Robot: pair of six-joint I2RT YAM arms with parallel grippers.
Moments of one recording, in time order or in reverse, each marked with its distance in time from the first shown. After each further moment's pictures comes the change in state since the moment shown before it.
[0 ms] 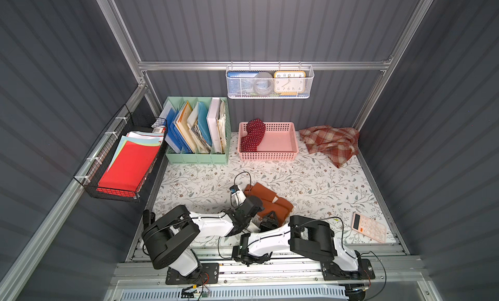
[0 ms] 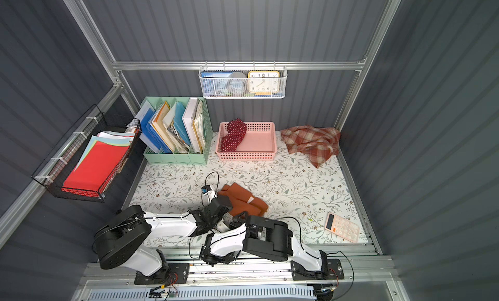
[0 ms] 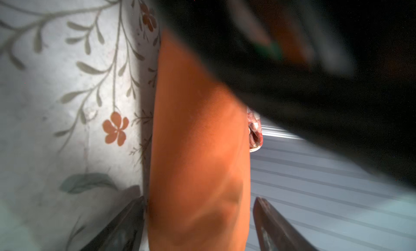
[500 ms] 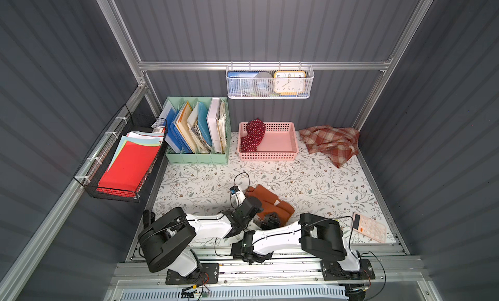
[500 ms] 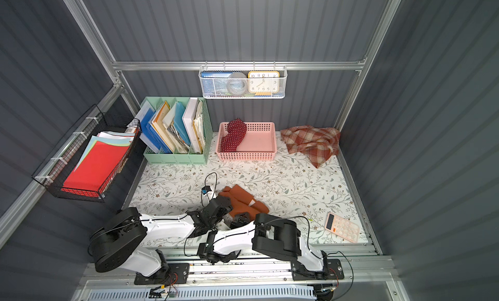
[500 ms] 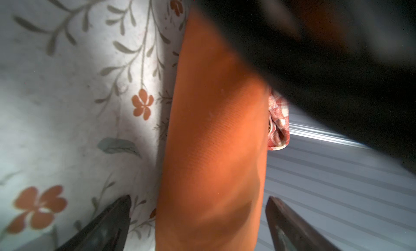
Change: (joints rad) left arm 0.000 -0.034 -0.018 0.002 0.063 -0.039; right arm 0.000 -0.074 0.000 0.037 -0.151 -0.091
